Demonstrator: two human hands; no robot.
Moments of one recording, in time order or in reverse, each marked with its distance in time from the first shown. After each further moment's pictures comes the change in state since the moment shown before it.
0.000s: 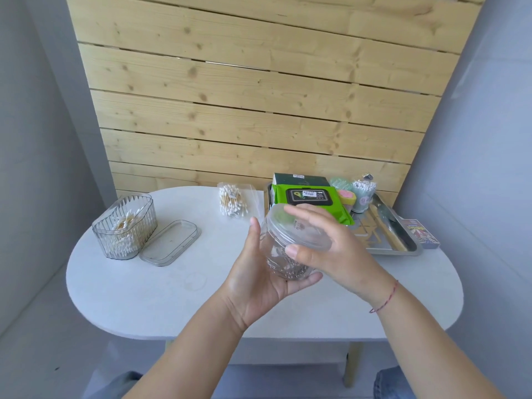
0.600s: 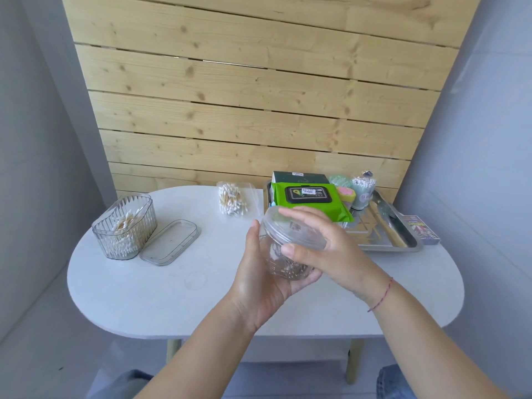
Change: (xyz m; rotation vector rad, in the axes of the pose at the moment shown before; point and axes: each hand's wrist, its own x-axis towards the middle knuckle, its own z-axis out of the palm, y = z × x) left_hand 0.006 -0.011 0.000 -0.031 0.110 0.062; right_hand 0.001 0.002 0.004 0.057 -0.059 0.027
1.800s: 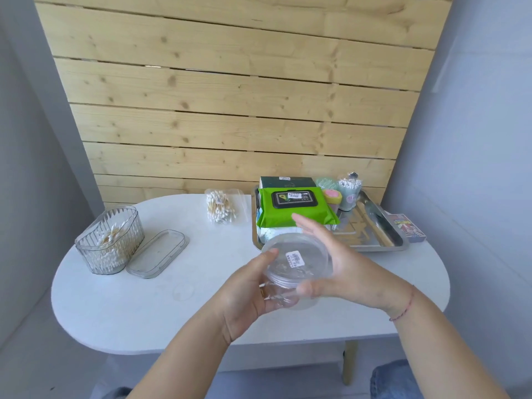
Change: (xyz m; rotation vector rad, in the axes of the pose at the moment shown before) left_hand -0.010 0.003 0.000 0.434 0.130 -0.087; right_hand -0.028 0.008 -0.032 -0.094 -0.153 0.089
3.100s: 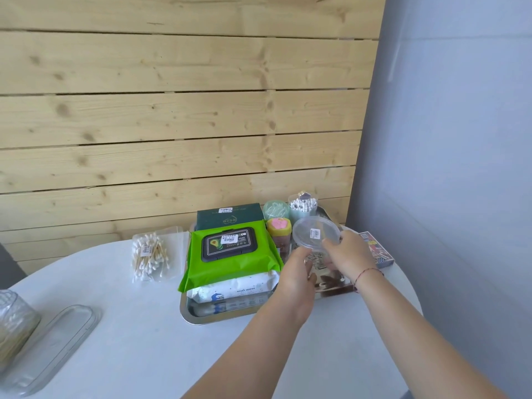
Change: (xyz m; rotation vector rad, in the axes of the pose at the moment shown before) left_hand 0.182 -0.008 0.160 -0.170 0.198 -0.092; right_hand 0.087 0.170 -0.127 -0.177 0.673 0.632
